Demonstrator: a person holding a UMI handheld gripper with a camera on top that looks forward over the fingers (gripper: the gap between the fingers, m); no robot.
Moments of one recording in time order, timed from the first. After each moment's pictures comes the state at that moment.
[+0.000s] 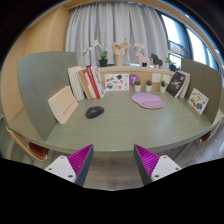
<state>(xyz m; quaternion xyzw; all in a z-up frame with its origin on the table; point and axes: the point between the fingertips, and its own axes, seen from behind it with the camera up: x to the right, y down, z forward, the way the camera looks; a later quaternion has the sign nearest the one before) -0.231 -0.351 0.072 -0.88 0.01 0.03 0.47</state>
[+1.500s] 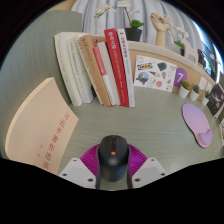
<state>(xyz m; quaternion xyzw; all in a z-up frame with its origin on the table) -0.371 -0.021 -0.019 -0.93 -0.05 0.03 0.37</state>
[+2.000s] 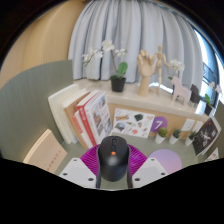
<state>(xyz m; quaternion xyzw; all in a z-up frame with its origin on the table) -0.264 0.036 0.183 -0.87 -0.11 0.03 0.48</state>
